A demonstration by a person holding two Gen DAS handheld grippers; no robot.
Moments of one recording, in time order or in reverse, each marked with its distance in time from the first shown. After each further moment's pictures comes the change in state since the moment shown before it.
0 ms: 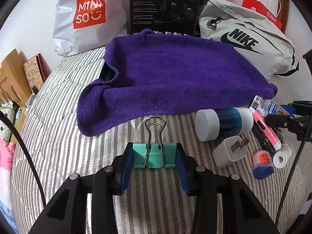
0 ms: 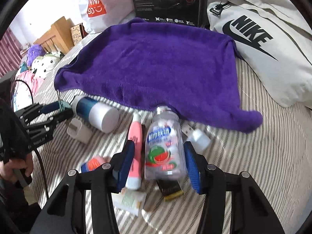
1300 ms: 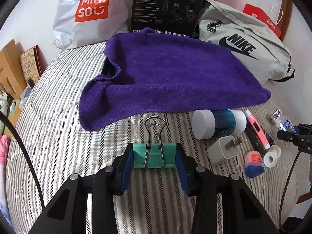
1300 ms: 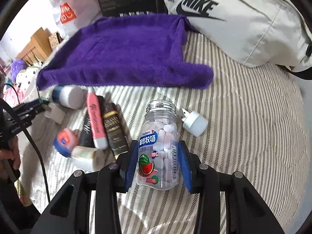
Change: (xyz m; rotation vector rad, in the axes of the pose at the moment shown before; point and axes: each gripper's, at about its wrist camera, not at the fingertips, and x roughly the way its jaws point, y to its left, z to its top) left arm -0.009 0.013 0.002 -0.053 0.021 -0.073; right arm -0.028 -0.046 -0.050 0.137 0.013 -0.094
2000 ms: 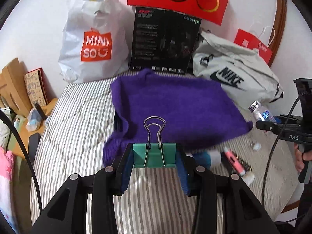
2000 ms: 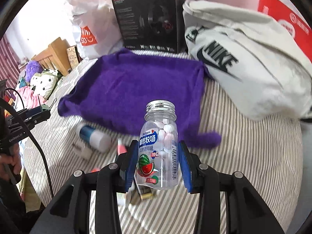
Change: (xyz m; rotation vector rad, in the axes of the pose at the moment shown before) left arm -0.064 0.003 0.061 0.012 -0.122 -0.023; right arm -0.042 0.019 0.071 -0.094 -0.133 0.069
